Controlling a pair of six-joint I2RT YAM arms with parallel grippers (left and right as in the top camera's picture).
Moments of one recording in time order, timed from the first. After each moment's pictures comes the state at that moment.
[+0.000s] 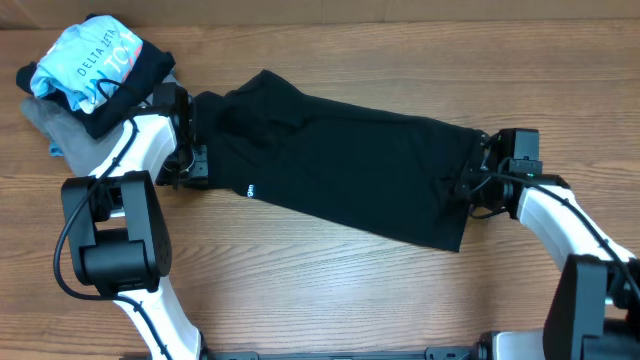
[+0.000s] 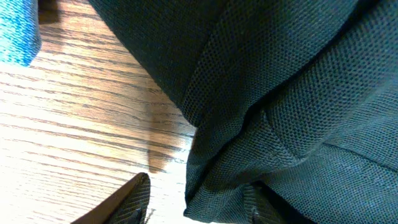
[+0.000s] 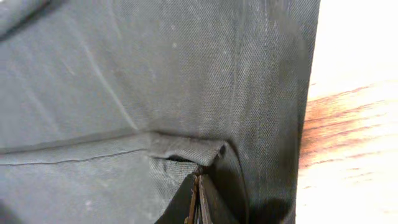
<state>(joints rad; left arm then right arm) 0.08 2.05 1.39 -0.87 -0.14 -0.05 -0.09 1.59 0.84 -0.40 -0.25 0.36</state>
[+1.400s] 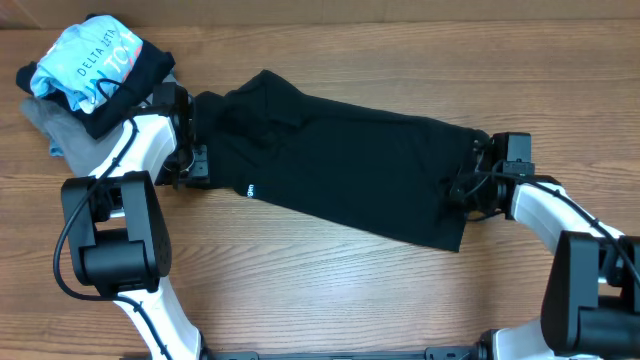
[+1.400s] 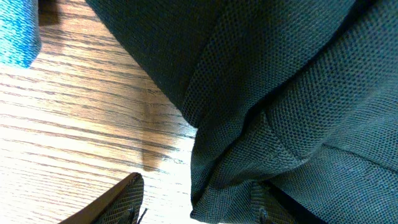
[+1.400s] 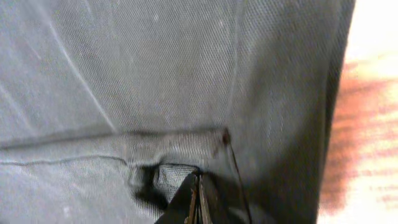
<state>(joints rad) 0.08 2.05 1.39 -0.87 -0.14 -0.05 -0.09 1.68 0.82 -0.35 -0.29 0.35</state>
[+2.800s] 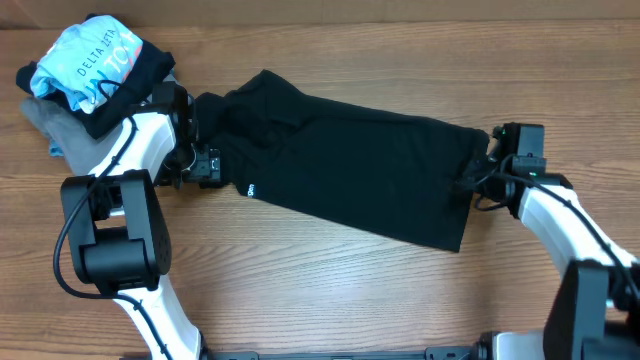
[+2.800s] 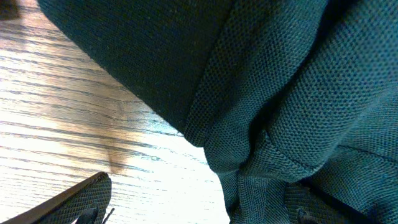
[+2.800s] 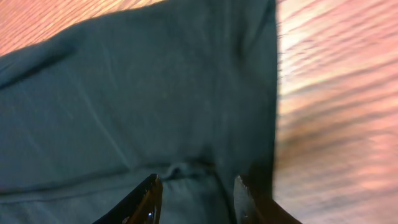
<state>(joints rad) 0.08 2.05 1.41 -0.90 -0.08 -0.05 -0.09 1.59 0.85 -0.32 -0.17 0.39</state>
